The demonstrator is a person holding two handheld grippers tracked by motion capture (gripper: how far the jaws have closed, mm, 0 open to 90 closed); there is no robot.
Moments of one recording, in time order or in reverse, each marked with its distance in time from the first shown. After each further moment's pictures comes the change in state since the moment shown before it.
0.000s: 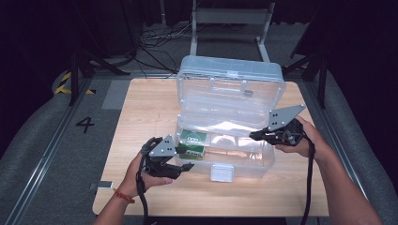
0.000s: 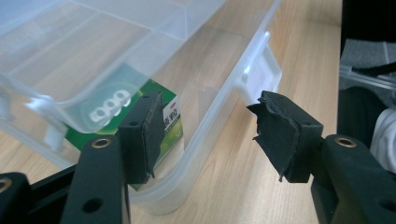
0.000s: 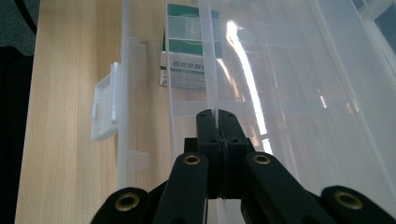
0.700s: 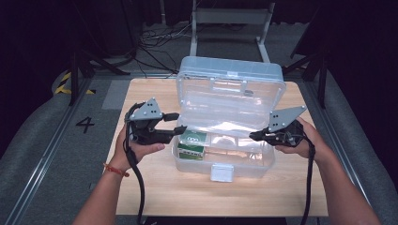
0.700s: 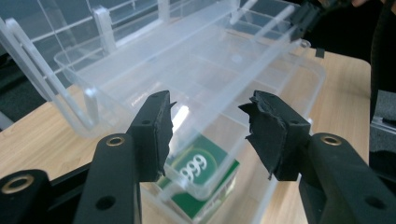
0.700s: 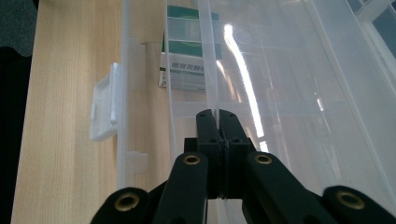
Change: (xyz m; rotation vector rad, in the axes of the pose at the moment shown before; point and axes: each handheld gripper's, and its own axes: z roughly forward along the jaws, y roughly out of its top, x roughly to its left) left arm 0.048 0.062 -0.039 -0.121 0.124 -0.058; right arm 0.002 -0.001 0.000 -0.012 -0.009 -0.007
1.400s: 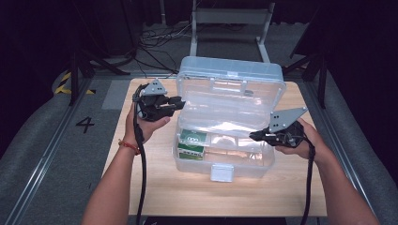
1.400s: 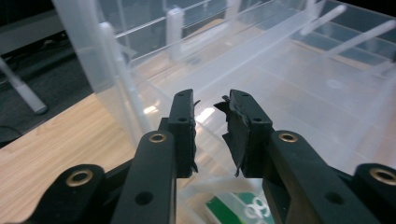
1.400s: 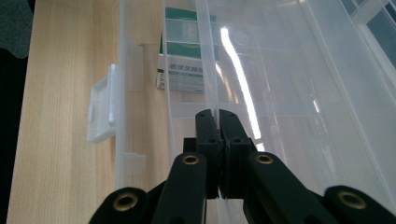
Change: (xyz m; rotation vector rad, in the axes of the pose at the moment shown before) left arm 0.055 0.007 0.035 0.004 0.115 -0.087; right arm 0.002 -0.001 0.000 -0.009 -0.016 0.000
